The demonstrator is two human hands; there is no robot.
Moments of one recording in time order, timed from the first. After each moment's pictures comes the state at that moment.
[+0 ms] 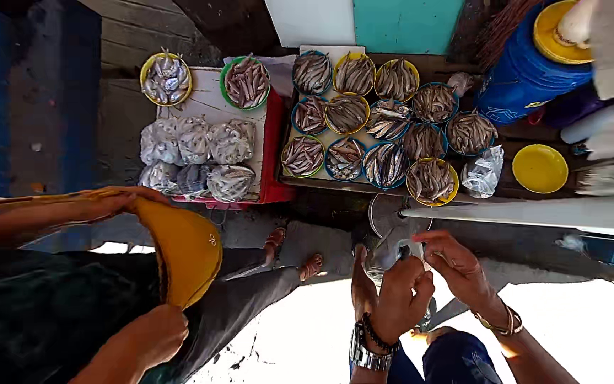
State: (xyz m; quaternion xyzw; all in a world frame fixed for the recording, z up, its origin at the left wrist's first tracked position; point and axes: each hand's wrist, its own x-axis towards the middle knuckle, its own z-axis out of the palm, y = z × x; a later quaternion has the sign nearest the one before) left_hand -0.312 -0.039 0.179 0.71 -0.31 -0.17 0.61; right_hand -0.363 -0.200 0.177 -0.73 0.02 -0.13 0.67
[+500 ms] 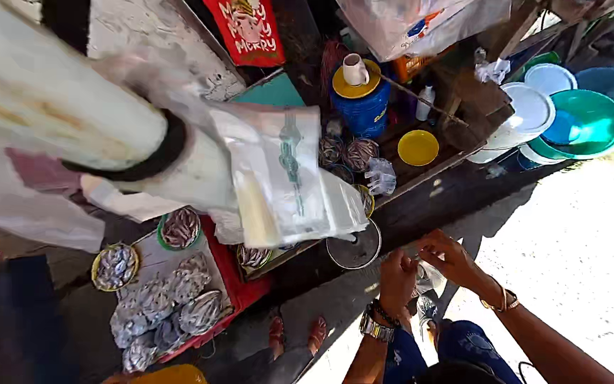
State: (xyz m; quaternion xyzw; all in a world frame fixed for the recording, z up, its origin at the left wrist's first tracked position) left_hand -0.436 -0.216 0.260 0.71 -0.34 -0.44 0.43; right_hand -0.578 -0.329 0.246 -0.76 0.32 -0.11 0.56
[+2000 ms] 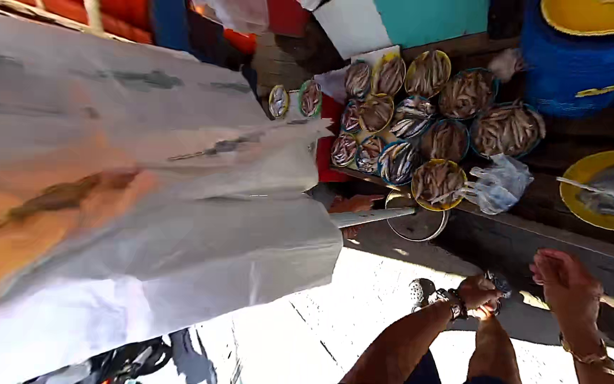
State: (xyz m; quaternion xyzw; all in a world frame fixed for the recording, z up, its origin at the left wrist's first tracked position) left_hand -0.495 -0.422 0.031 0.68 0.11 -0.61 0.39; right_hand -0.533 -0.595 0.080 -0.72 0.33 -0.02 0.61
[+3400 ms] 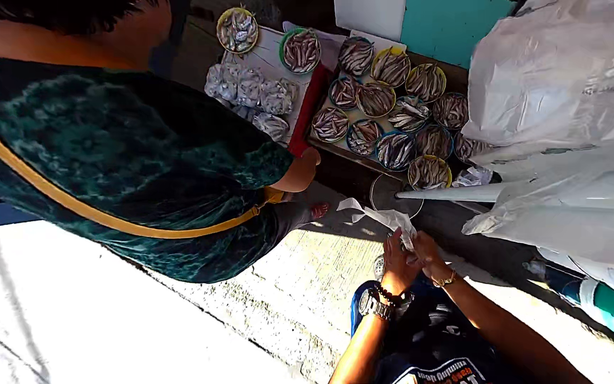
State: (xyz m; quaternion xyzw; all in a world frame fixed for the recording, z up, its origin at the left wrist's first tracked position) left_hand -0.424 -0.071 0.254 0.77 0.00 -0.22 0.59; right_hand -0.424 -0.195 0.230 -0.68 0.34 0.21 0.61
